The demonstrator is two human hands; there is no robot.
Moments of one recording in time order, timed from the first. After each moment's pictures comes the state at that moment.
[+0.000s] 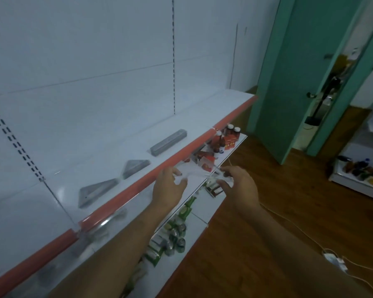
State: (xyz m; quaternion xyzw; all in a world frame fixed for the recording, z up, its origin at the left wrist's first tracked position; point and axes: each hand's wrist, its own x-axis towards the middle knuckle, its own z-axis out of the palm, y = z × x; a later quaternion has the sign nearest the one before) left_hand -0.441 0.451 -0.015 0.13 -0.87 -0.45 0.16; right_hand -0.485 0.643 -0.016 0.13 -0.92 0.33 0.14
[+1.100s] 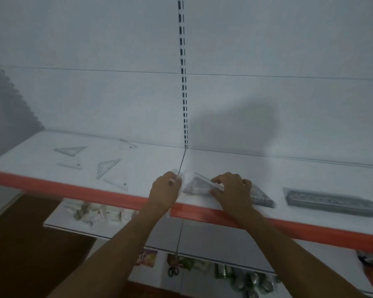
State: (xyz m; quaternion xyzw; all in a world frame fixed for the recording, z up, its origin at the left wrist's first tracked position) left_hand -0.367 0.262 -0.055 0.58 -0.70 -0.30 0.27; right_hand -0.564 0.326 -0.056 0.62 -0.75 0.23 -0.03
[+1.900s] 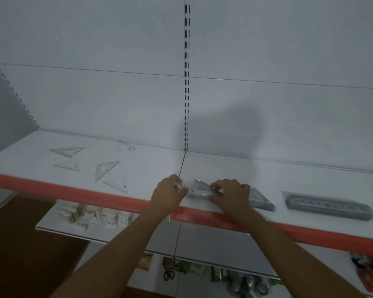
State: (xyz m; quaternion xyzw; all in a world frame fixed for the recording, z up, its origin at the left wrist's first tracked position) left_hand -0.366 0.259 -0.053 0.55 -0.75 -0.28 0.24; right_hand -0.560 0.320 -0.055 0.63 -0.76 0.19 -0.07
